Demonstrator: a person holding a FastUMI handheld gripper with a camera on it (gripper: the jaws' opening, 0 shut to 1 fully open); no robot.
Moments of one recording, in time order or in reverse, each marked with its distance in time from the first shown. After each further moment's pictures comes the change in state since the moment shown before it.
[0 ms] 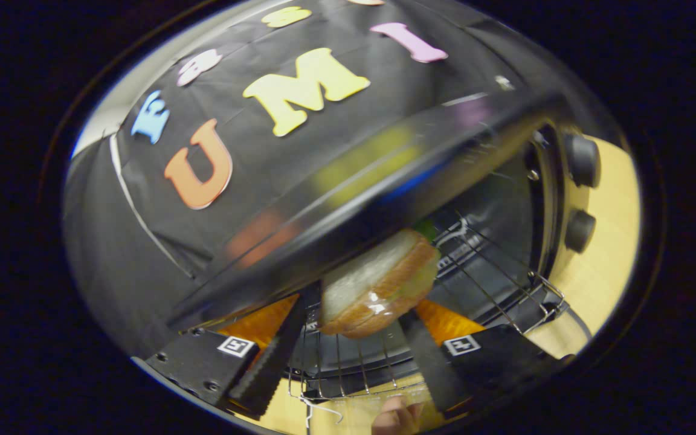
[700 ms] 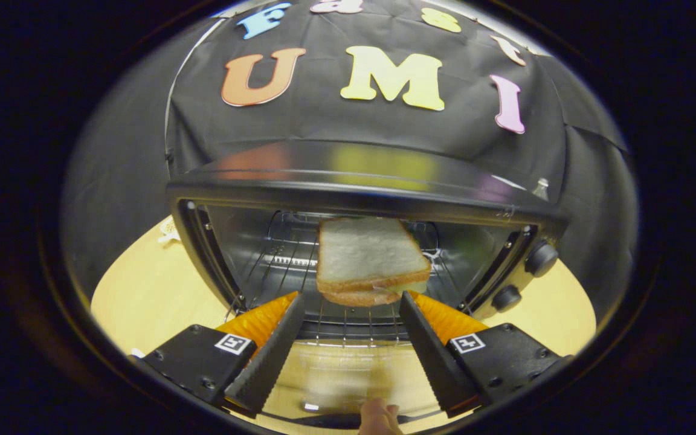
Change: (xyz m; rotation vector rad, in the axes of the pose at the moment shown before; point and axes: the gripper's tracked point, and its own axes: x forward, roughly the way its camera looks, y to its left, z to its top) arm -0.063 -0.023 -0.021 -0.551 0.105 -0.194
